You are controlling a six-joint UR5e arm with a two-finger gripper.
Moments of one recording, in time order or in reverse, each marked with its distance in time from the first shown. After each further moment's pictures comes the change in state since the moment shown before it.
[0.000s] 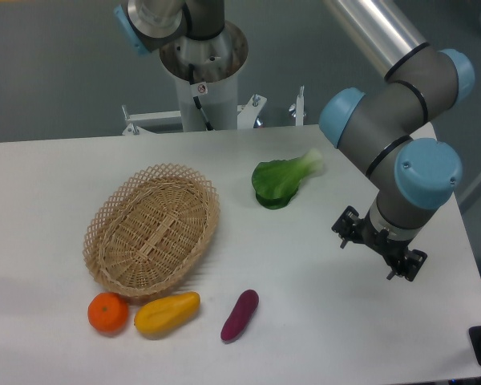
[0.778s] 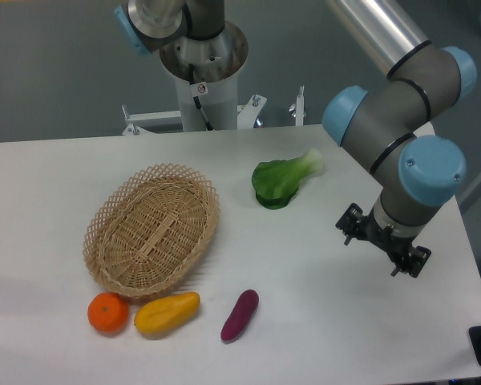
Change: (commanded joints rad) arm 0.041 0.083 -0.116 -0.005 -0.014 0.006
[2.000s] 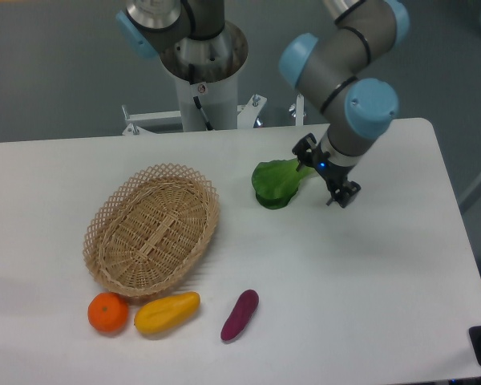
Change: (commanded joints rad) arm 0.072 0.263 -0.548 0.137 0.023 0.370
